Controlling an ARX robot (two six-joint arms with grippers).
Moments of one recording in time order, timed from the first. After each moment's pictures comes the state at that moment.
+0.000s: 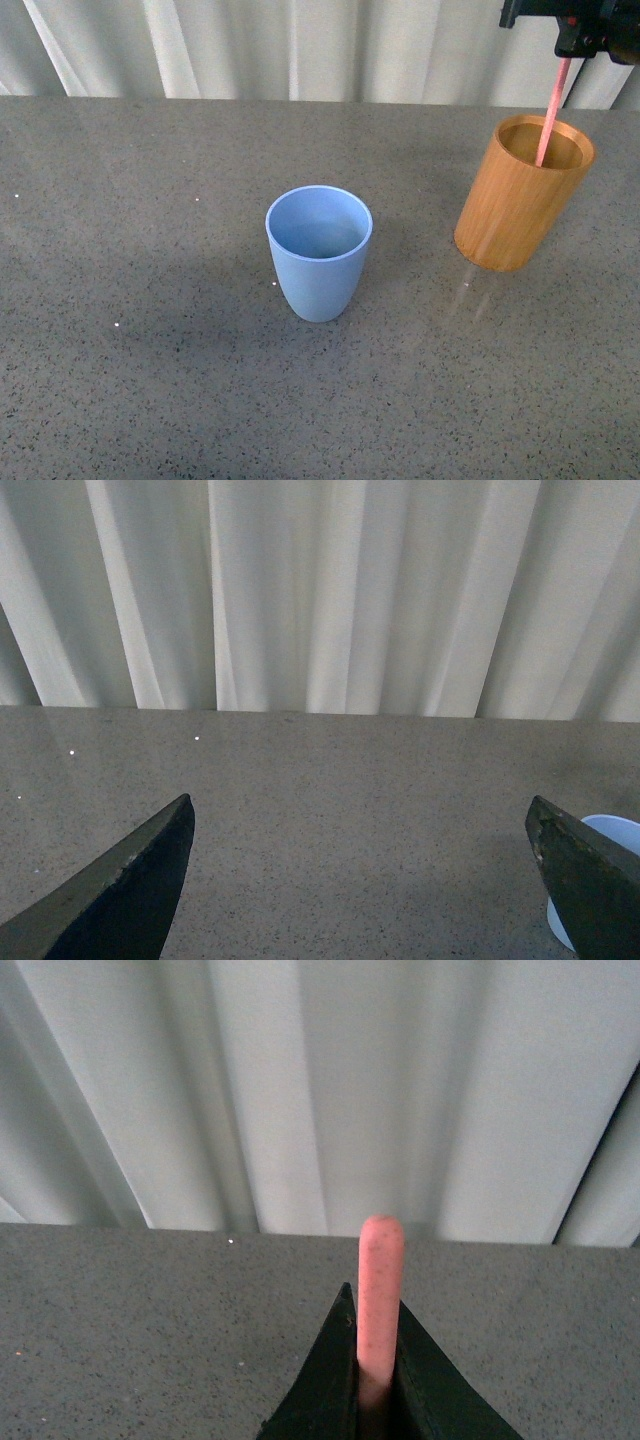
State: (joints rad) left arm 0.00 0.00 0.02 0.00 0.00 0.00; right arm 0.20 1.88 0.83 0.90 0.07 0.06
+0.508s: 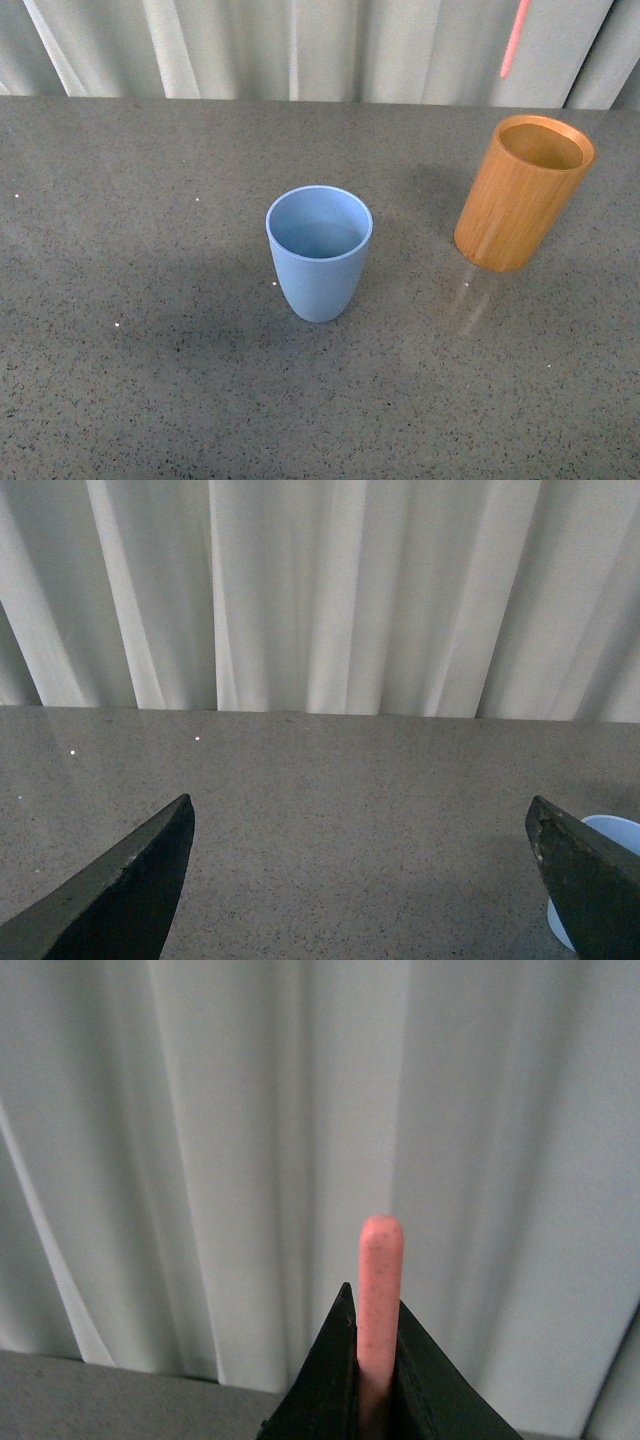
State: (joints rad) left arm 0.00 0.00 0.02 0.00 0.00 0.00; right arm 0.34 1.65 0.95 0.81 0.13 -0.02
